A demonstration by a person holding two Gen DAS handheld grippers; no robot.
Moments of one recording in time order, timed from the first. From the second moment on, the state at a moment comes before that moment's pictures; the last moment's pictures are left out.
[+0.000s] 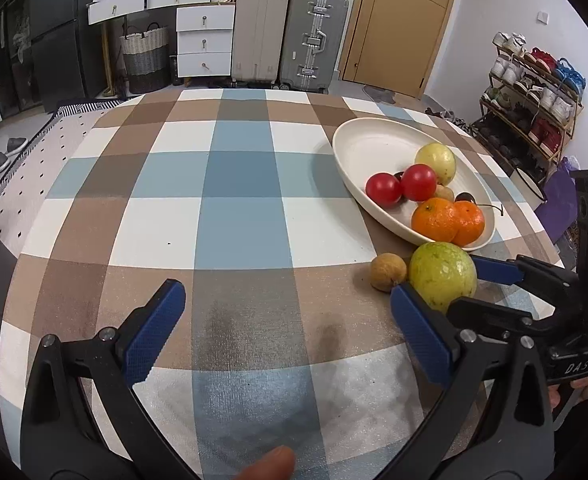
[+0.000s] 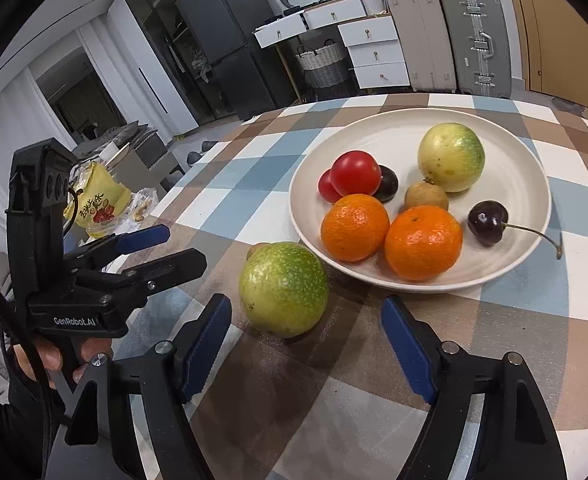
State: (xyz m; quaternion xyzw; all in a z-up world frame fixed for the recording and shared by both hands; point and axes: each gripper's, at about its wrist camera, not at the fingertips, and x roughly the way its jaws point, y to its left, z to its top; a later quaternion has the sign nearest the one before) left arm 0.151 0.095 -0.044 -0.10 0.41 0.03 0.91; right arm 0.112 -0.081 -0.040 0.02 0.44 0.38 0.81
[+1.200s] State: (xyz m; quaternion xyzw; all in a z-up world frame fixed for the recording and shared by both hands) left arm 0.163 0.057 -0.055 -0.06 0.42 0.00 0.90; right arm 0.098 -0.100 -0.019 0.02 0.39 0.38 0.83
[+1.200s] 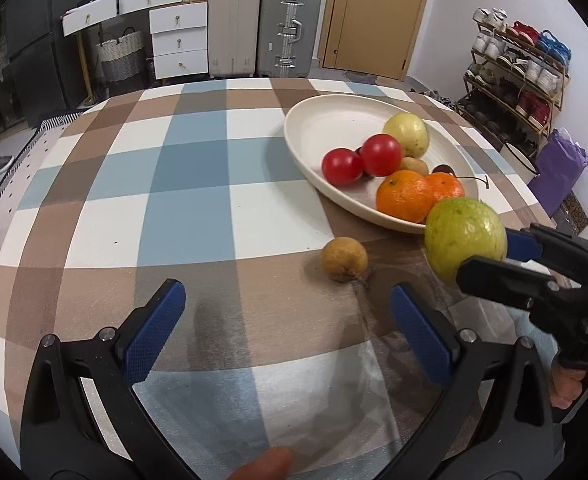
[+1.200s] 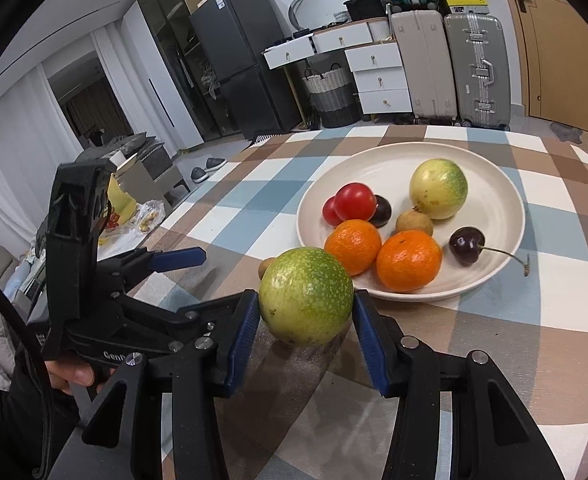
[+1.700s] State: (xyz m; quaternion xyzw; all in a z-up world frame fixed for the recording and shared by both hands) left arm 0.177 0.034 -0.060 -0.05 0.43 -0.06 0.90; right arm 0.106 -0.151 0.005 0.06 0.35 0.34 0.87
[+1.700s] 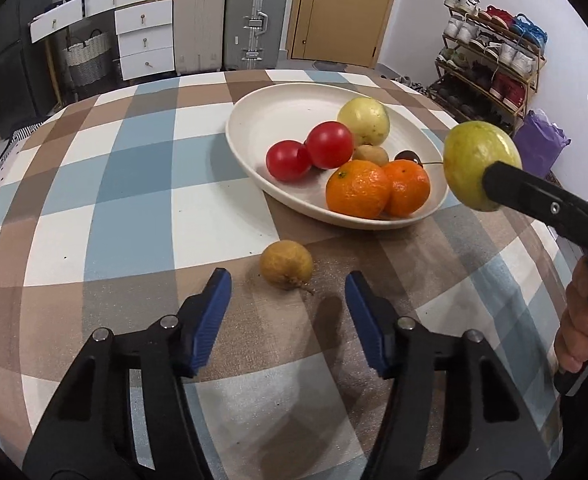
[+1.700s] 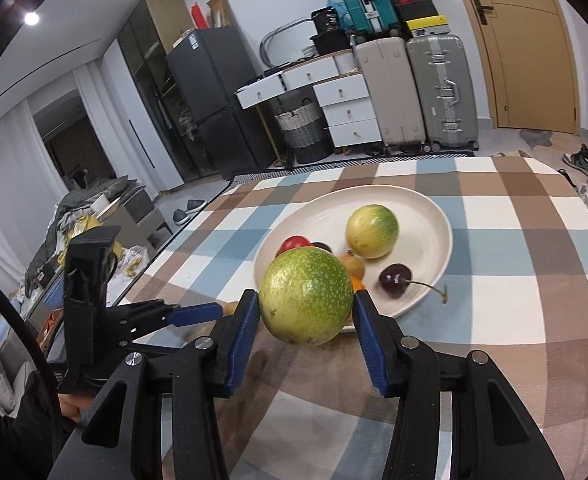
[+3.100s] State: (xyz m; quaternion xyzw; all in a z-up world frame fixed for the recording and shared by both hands) left arm 0.170 0.027 0.031 -0.05 0.33 -0.06 0.94; right arm 0.141 -0.189 0.037 0.08 0.34 0.28 0.90
